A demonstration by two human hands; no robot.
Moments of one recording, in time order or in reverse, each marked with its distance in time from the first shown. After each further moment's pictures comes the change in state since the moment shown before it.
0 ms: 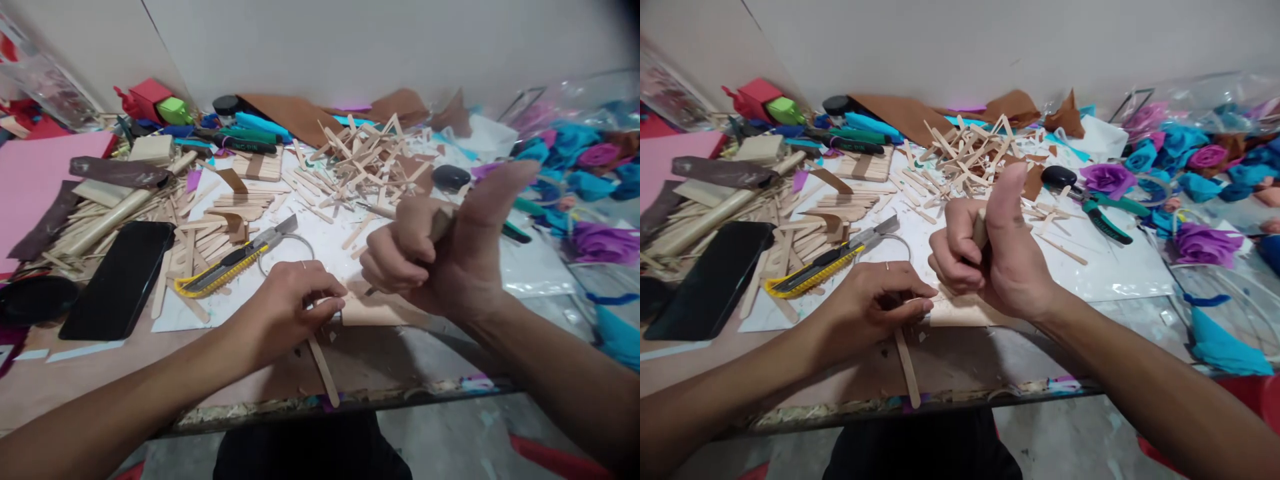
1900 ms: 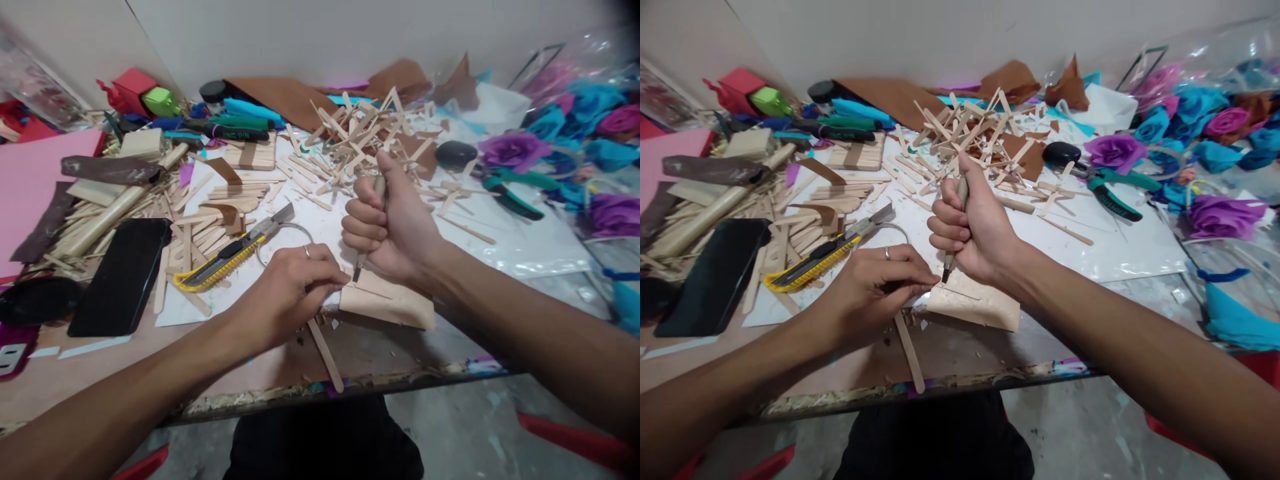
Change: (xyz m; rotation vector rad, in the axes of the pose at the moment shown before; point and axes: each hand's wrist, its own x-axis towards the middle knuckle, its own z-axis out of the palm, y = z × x) left_hand 0.007 -0.010 0.003 0.073 0.018 0.246; right_hand 0.033 0.037 -0.029 0.270 0.275 0.128
